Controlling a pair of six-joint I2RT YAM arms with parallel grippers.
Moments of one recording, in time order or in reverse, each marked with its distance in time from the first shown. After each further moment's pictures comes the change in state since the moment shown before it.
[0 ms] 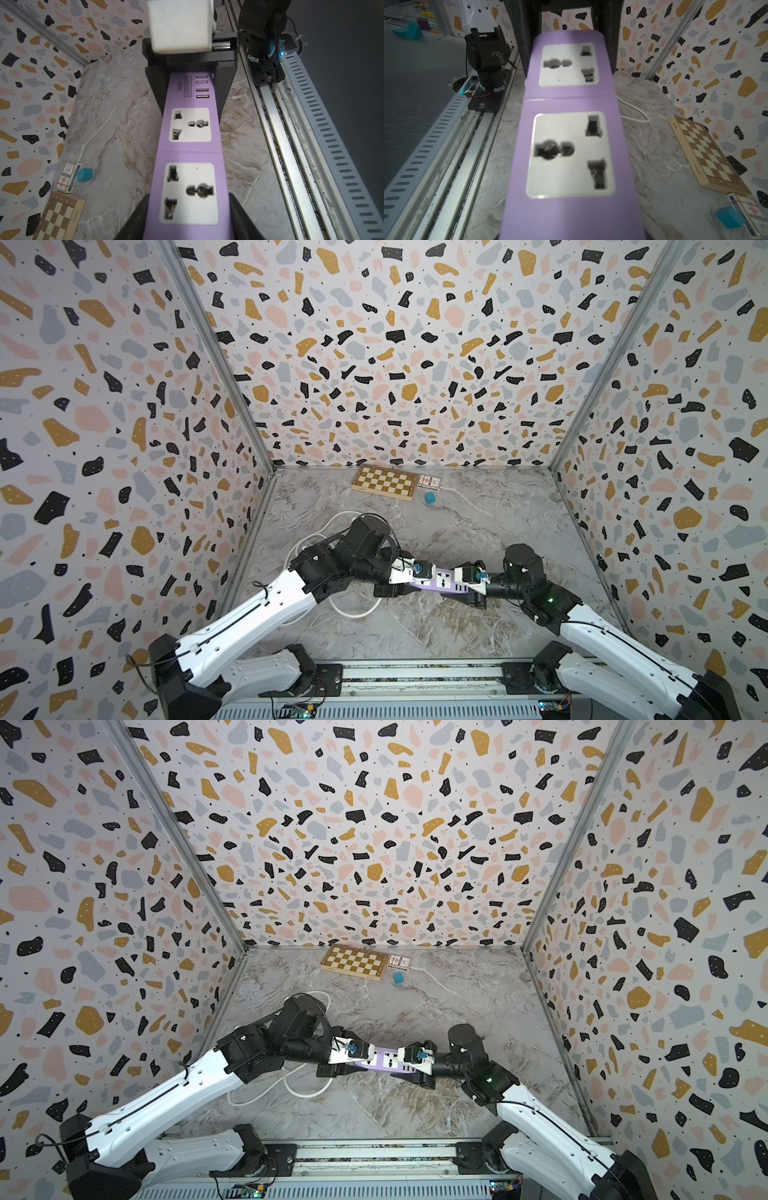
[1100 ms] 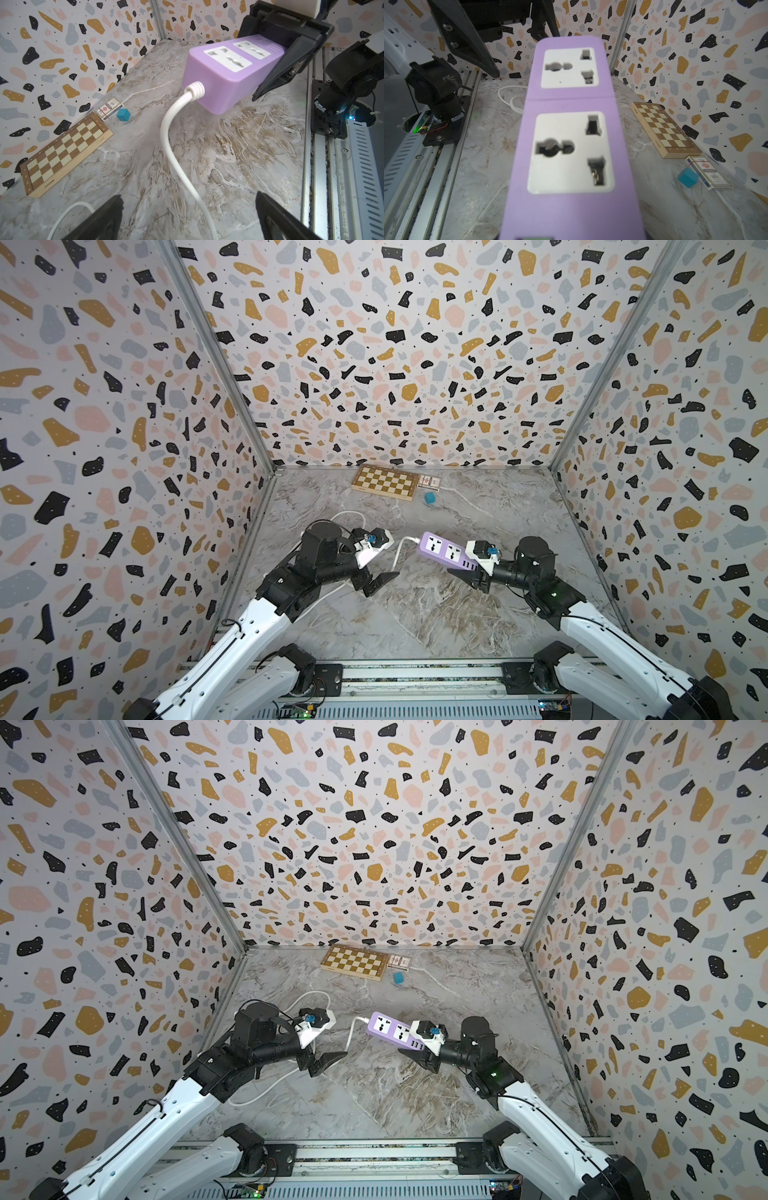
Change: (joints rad) left arm 0.319 -0.256 -0.282 0.238 0.011 -0.391; right arm -0.162 0.005 -0.002 0.145 0.031 0.214
